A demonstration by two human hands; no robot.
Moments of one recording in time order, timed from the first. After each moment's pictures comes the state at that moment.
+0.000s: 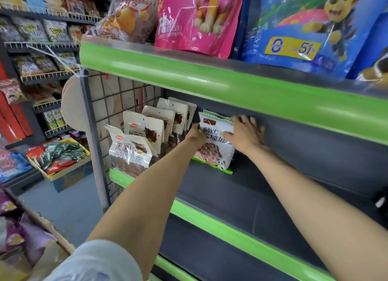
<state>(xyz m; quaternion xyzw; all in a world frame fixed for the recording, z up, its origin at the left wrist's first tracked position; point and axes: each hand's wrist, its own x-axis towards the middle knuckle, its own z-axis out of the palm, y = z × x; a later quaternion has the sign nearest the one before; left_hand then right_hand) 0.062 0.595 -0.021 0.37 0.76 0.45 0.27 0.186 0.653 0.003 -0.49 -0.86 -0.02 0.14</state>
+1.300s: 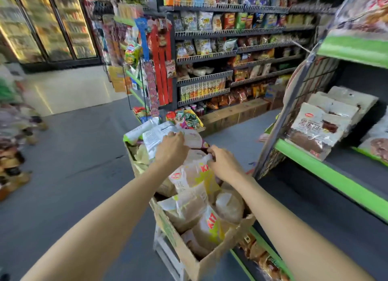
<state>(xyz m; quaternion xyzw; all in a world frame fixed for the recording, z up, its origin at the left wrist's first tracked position) -0.139 0.102 -0.065 0.23 0.96 0.17 -0.01 -0.045 0.226 -0.081 -0.18 -0.95 0.24 0.04</state>
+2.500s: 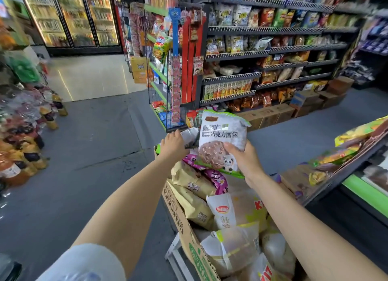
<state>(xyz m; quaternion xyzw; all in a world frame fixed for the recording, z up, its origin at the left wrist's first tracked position) -0.322 0.040 -0.117 0.16 0.97 0.18 0.07 -0.193 0.195 -0.098 -0.20 -0.72 0.63 0.18</state>
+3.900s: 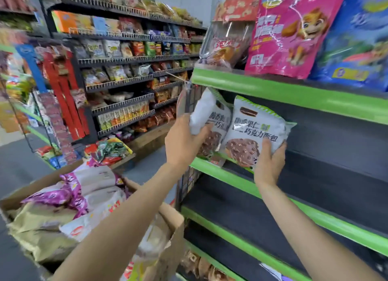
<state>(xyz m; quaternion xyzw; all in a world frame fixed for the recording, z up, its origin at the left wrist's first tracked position) -0.002 0.298 0.030 0.41 0.75 0.50 -0.11 0.141 0.403 -0.008 -0.44 -0.54 0.40 0.60</state>
